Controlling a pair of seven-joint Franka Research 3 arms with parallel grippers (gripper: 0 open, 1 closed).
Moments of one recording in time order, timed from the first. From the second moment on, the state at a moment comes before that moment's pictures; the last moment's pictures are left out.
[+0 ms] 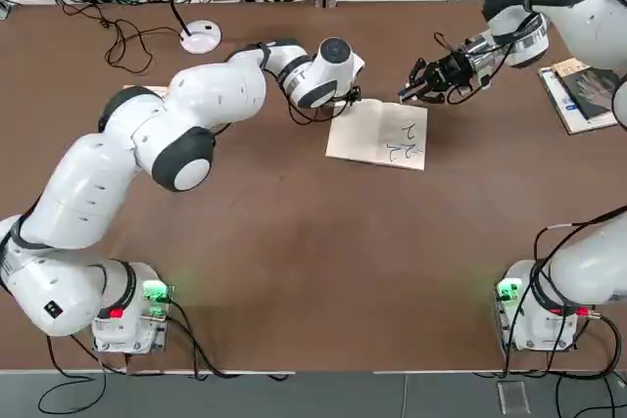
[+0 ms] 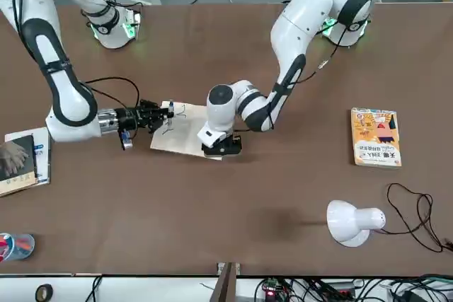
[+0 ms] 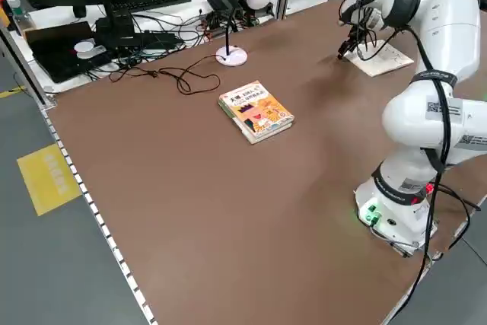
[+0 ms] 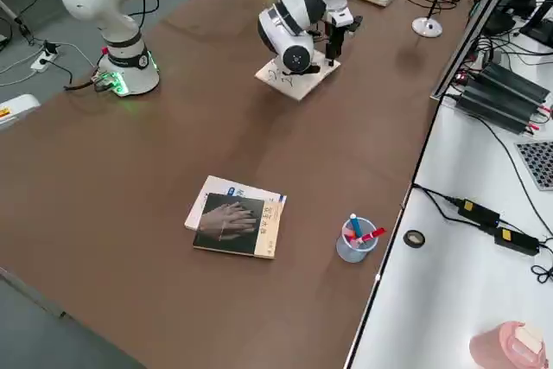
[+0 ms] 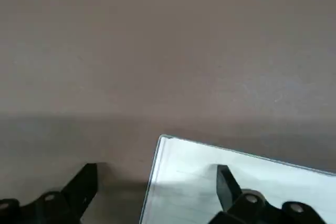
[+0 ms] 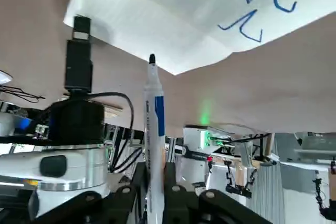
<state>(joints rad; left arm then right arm) -0.79 0.99 -0.03 -1.28 0.23 2.45 -1.02 0.10 0.40 0.09 -2.06 1.16 1.79 0.50</state>
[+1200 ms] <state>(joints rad) -0.79 0.99 -0.02 -1.27 0.23 2.45 -1.02 0.10 0.45 0.09 -2.12 1.26 1.73 0.27</state>
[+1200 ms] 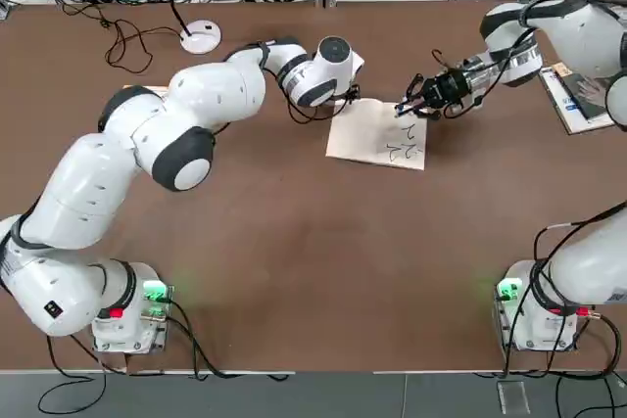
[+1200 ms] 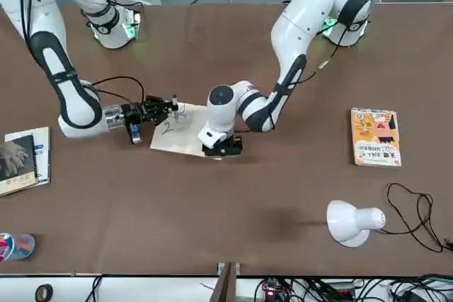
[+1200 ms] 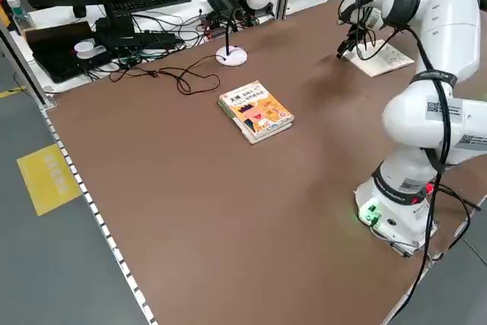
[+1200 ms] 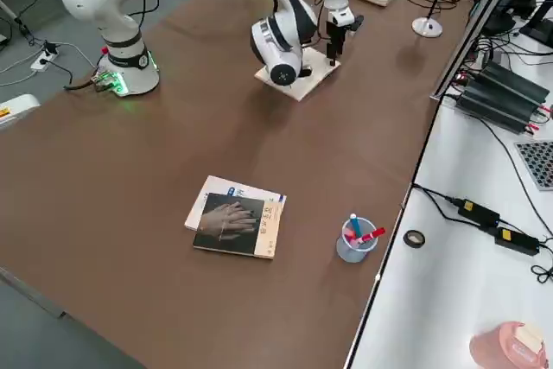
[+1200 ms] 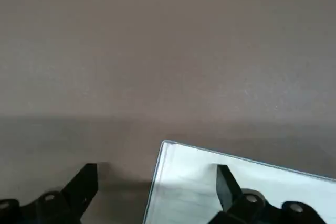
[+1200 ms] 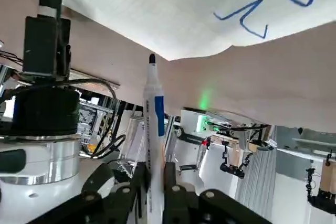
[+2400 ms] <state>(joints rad) -0.79 0.99 -0.02 -1.27 0.23 2.45 -1.02 0.11 0.50 0.08 -2.18 1.26 1.79 0.17</state>
